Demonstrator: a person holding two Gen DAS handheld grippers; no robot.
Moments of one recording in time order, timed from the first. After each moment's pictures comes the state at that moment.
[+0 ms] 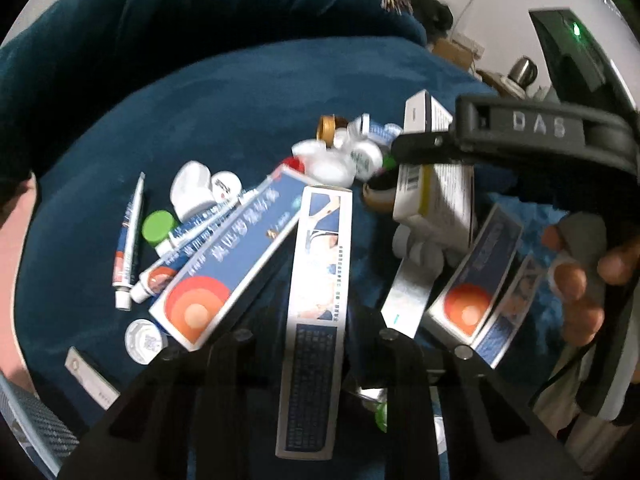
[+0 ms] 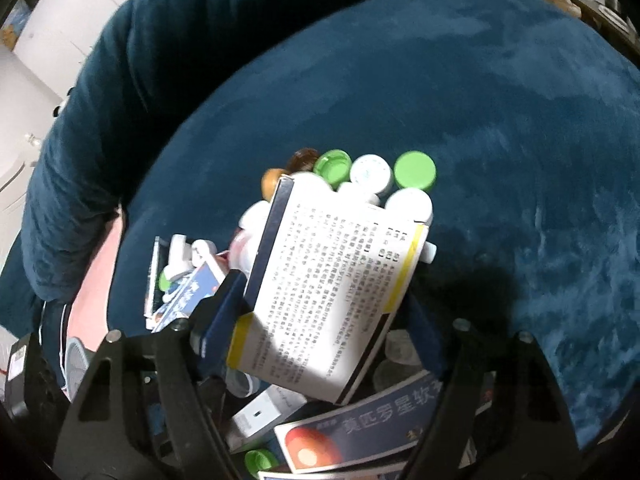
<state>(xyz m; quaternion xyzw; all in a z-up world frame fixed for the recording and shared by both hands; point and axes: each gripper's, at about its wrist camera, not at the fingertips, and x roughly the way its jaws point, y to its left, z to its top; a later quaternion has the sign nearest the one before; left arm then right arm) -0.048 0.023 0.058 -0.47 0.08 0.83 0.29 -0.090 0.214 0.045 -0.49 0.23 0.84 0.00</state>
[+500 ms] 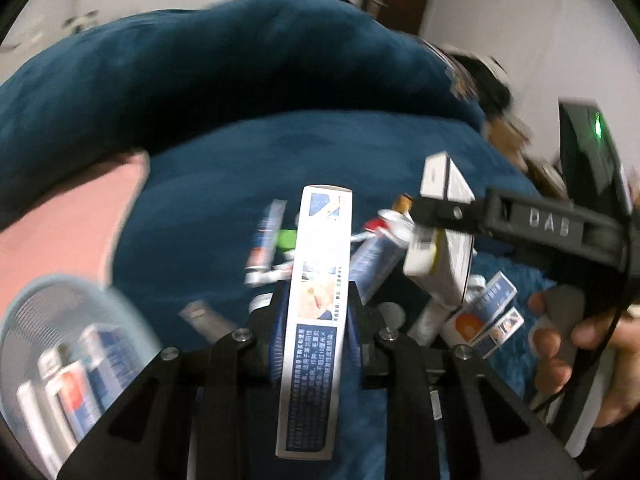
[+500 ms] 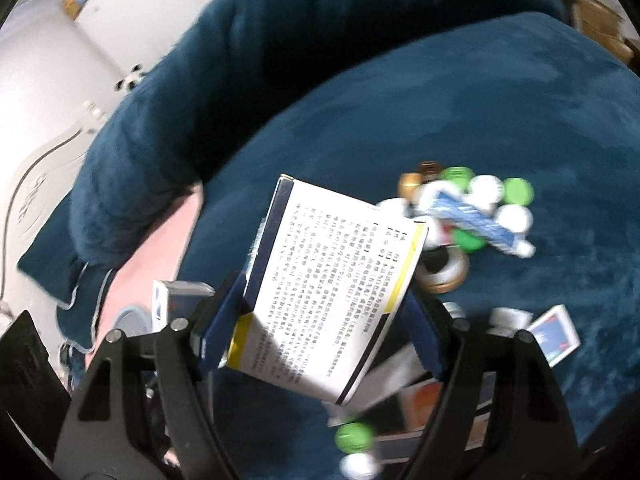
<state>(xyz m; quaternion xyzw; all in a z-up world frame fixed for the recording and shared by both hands) -0.012 -0.092 0.136 -0.42 -0.03 0.89 0.17 -0.064 0.150 0.105 -0.46 0.21 0.86 -0.11</state>
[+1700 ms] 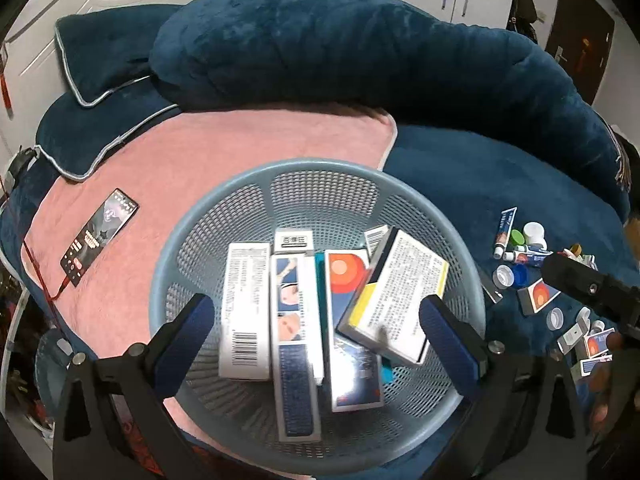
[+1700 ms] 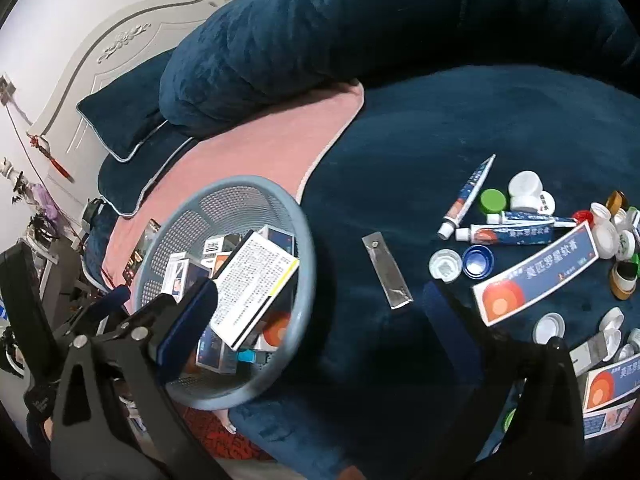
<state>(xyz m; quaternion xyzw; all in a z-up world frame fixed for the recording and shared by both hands) 0.057 -0.253 0.110 -0.43 -0.10 0.89 -0.13 -0.023 -0.026 0.094 -0.48 0.06 0.82 -0.31</state>
